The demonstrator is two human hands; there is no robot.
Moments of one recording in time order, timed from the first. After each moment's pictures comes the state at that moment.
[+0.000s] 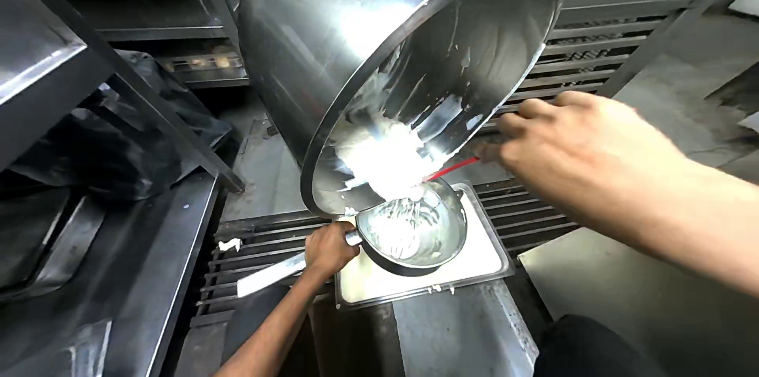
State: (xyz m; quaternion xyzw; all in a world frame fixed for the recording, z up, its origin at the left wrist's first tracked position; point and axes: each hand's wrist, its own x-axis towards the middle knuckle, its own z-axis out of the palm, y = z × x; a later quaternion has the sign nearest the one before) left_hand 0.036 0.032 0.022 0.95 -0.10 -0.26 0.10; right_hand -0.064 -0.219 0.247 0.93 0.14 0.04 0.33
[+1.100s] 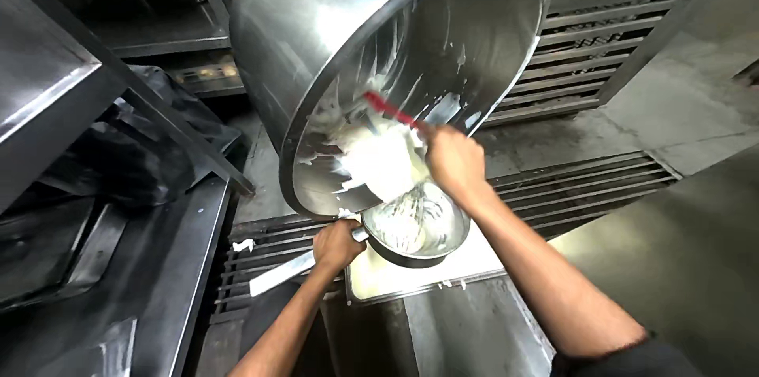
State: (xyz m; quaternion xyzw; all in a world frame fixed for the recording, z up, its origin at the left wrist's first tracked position) left_hand 0.035 0.029 0.018 0.96 -0.08 -0.25 0.10; right_hand 0.026 -0.184 0.130 0.97 -0.15 0.10 -0.14
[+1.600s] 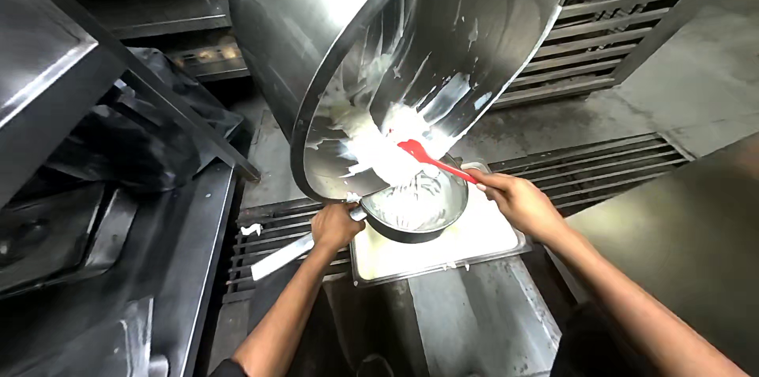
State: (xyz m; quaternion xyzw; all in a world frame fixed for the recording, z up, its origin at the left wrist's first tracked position) left_hand 0.038 0.043 0.022 0.96 -0.06 -0.22 0.13; right_hand -0.069 -0.275 0.037 0.96 -0.05 0.05 -0.25
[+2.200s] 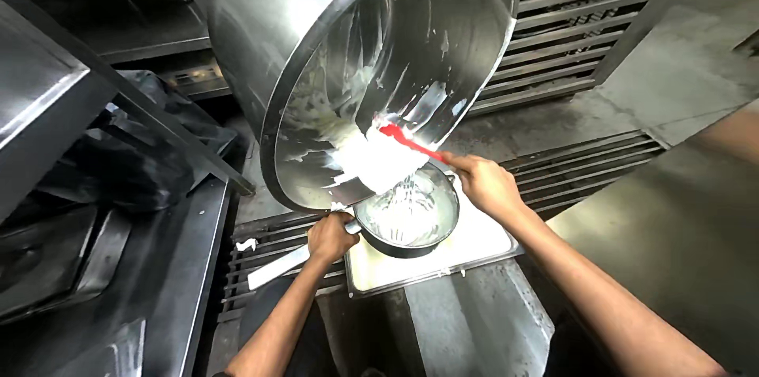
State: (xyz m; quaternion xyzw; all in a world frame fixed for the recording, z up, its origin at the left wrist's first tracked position) left_hand 0.038 0.031 0.012 0.96 -0.08 -0.24 0.09; right_hand -0.036 -0.260 0.059 0.97 -0.10 0.10 -0.20
